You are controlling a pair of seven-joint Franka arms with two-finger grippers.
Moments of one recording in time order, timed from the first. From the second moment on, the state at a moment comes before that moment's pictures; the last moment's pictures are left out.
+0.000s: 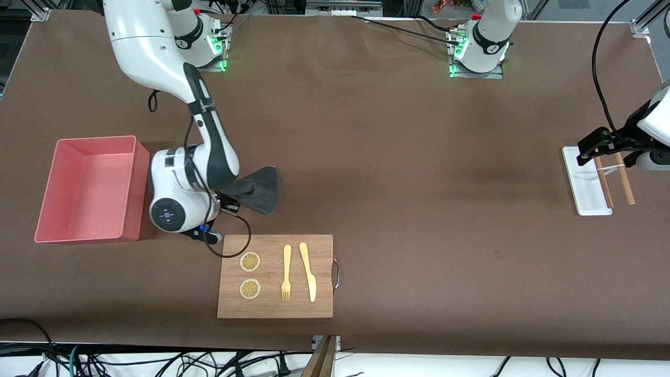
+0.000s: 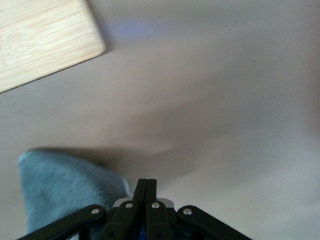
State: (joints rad) left arm 0.06 0.04 -0.02 -1.67 0.02 1.80 0.05; right arm 0.51 0.75 -0.33 -1.42 0.28 1.76 0.43
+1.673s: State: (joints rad) left arm 0.06 0.05 -0.03 -1.66 0.02 1.80 0.05; right arm 0.34 0.66 -0.85 -1.45 0.16 1.58 -0.66
